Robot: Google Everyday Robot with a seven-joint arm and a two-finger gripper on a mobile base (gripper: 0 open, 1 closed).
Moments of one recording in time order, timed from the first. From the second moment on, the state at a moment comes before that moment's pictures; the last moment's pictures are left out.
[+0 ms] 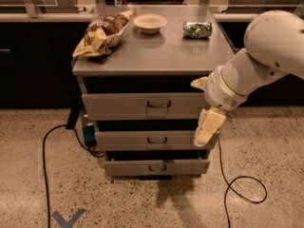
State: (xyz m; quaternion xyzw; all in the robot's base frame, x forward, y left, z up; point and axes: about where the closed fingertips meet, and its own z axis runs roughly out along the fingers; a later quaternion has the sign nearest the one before) arm 0.513 -0.126 0.820 -0.67 0.70 0.08 0.22
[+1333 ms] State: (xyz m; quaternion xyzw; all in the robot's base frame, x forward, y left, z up) arm 0.591 -0.130 0.762 -0.66 0.71 0.06 0.26
